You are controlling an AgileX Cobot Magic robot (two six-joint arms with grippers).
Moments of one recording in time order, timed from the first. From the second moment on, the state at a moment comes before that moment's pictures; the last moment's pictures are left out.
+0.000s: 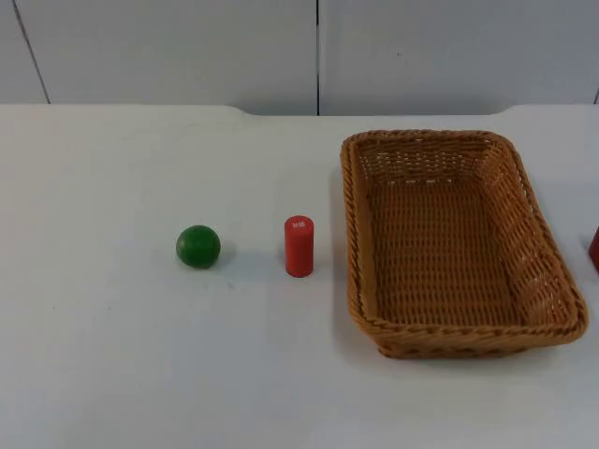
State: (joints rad) right arm 0.11 0.00 -0.52 0.01 1.09 0.01; left arm -0.01 0.00 -0.50 0.02 1.08 -0.02
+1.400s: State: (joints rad) right arm 0.11 0.96 -0.73 0.01 0.84 0.00; left arm -0.01 0.97 -0.77 -0.11 0.76 -0.02
